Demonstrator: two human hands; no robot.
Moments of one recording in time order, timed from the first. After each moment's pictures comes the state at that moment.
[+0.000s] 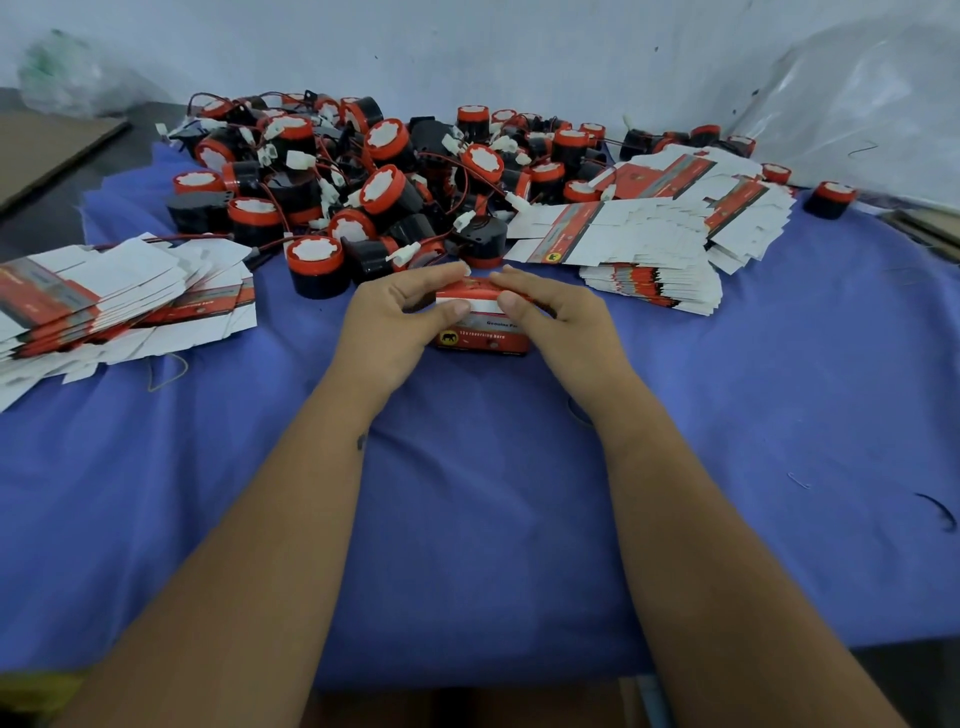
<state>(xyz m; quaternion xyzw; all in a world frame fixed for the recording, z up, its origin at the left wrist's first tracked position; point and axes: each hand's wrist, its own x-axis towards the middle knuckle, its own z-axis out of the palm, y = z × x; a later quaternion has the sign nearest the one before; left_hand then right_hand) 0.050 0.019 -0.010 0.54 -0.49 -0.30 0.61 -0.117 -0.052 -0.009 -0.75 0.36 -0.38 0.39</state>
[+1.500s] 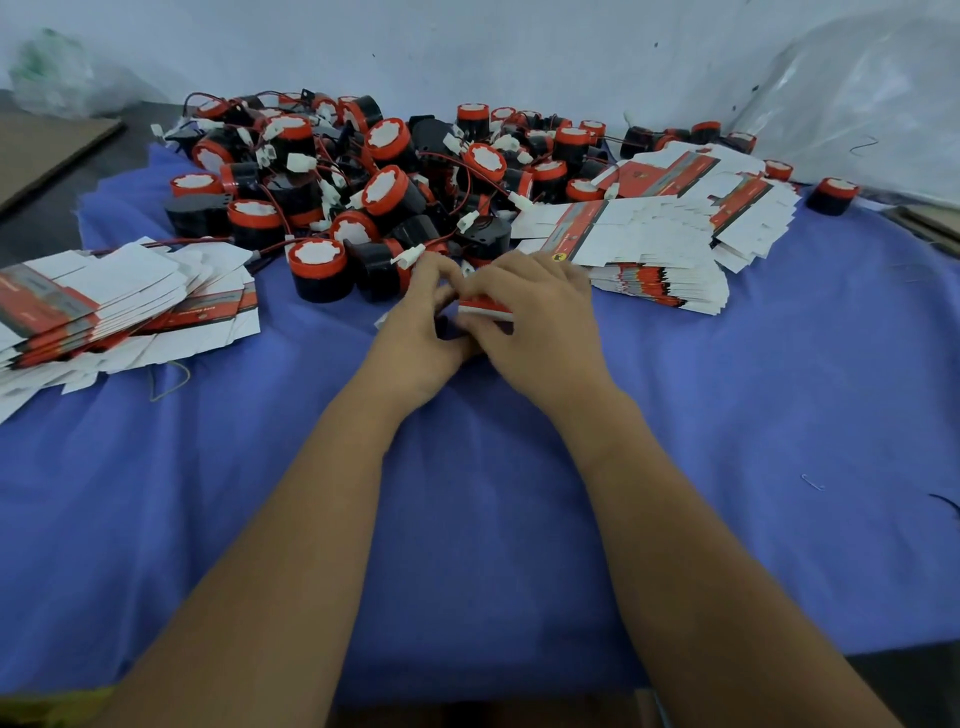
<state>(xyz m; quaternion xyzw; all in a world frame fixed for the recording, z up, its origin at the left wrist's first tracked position) 0.046 0.019 -0.012 0.54 -0.61 -0.26 0.52 -0.087 -0.028 0.006 -0.86 0.34 -0.37 0.03</state>
